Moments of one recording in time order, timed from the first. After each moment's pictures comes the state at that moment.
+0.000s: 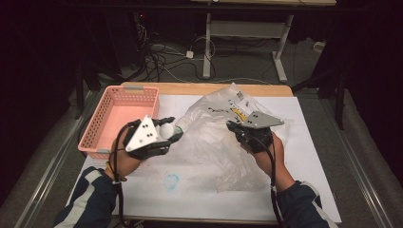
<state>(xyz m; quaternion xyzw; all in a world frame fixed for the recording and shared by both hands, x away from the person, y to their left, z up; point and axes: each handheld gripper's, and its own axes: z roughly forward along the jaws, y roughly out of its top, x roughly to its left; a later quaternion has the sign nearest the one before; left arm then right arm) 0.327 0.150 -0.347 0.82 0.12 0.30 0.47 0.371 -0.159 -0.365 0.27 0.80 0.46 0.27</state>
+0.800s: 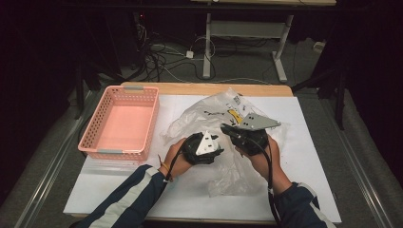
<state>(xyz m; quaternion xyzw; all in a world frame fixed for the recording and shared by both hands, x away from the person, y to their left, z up) 0.393 0.040 -0.457 0.88 0.12 0.24 0.40 0.366 -0.149 -0.365 0.26 0.80 0.48 0.24</state>
